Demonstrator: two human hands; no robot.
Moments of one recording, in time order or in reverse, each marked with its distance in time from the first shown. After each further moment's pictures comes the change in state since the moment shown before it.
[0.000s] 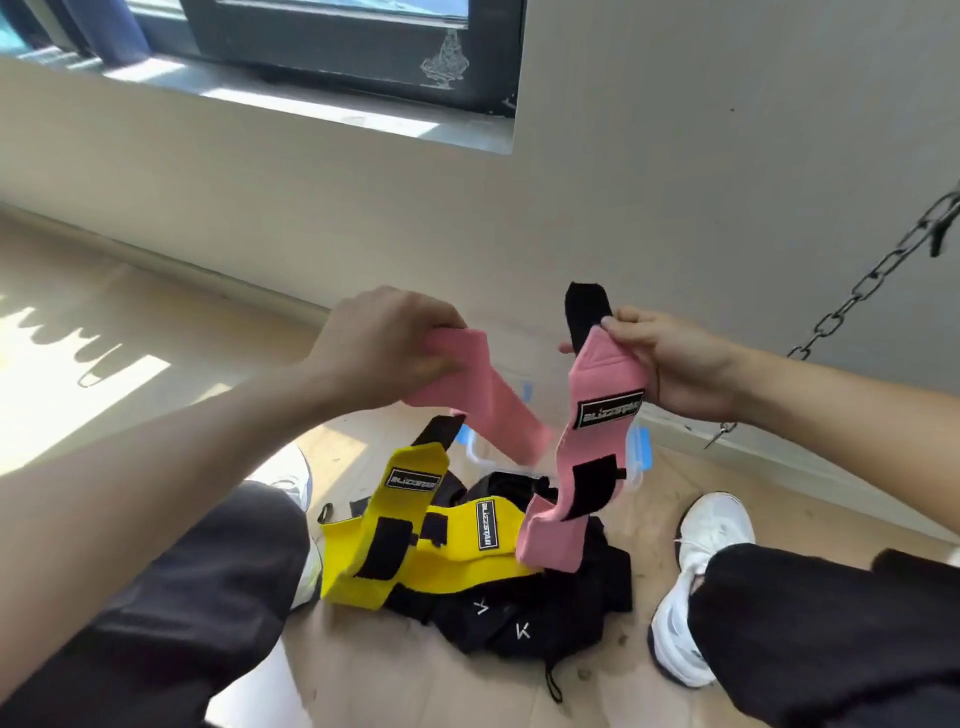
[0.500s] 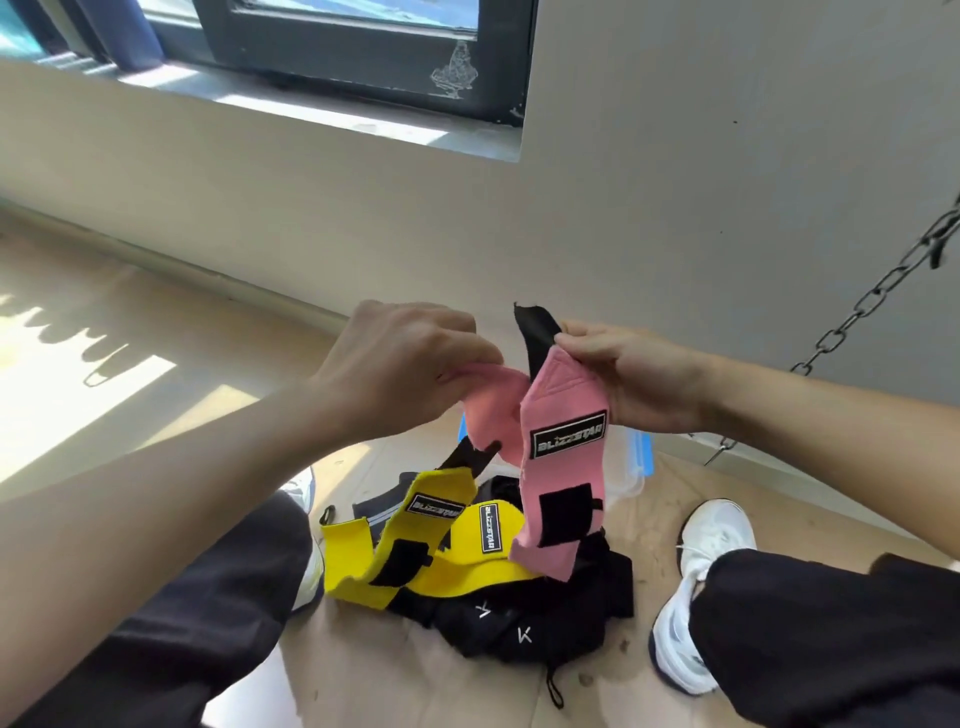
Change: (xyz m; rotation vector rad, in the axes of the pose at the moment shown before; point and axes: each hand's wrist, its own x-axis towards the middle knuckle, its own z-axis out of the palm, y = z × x) left_hand -0.018 0.021 -0.011 0.066 0.232 0.416; right_hand -0.006 -0.005 0.045 0.051 -0.257 0.049
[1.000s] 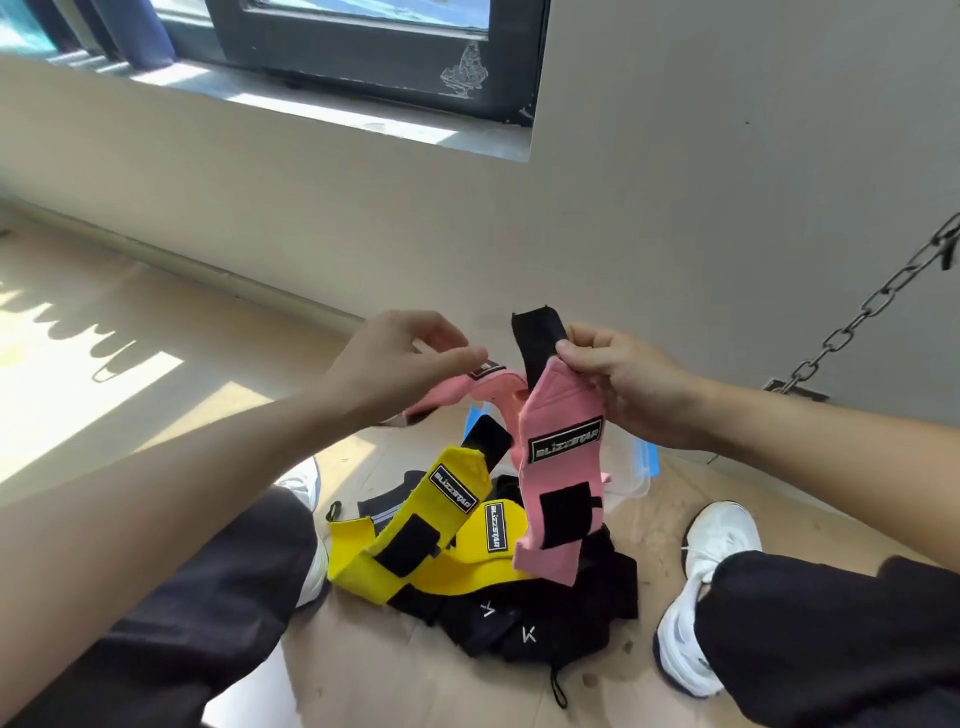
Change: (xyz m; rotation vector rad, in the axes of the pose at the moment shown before) left_hand -0.012 -0.008 0.007 -0.554 -0.247 -0.846; right_hand 0.005 0.014 0.012 -0.164 0.164 -0.153
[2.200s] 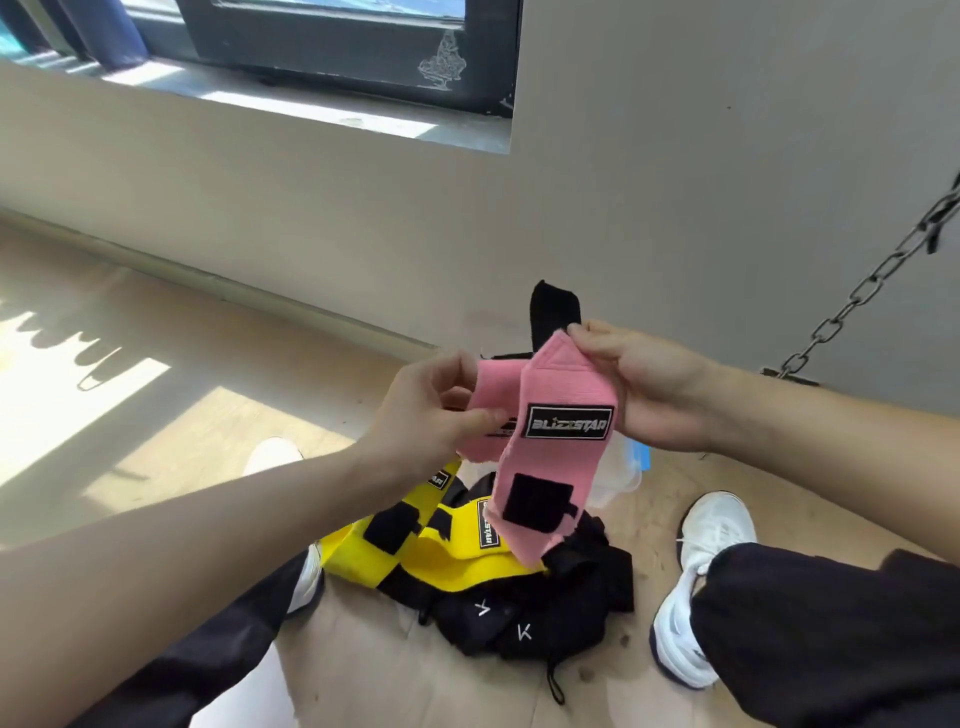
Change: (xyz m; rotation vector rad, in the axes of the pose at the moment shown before) left_hand -0.028 0.015 0.055 -0.531 -0.047 -0.069; right_hand -0.012 -0.005 -0.010 0.323 0.062 0.174
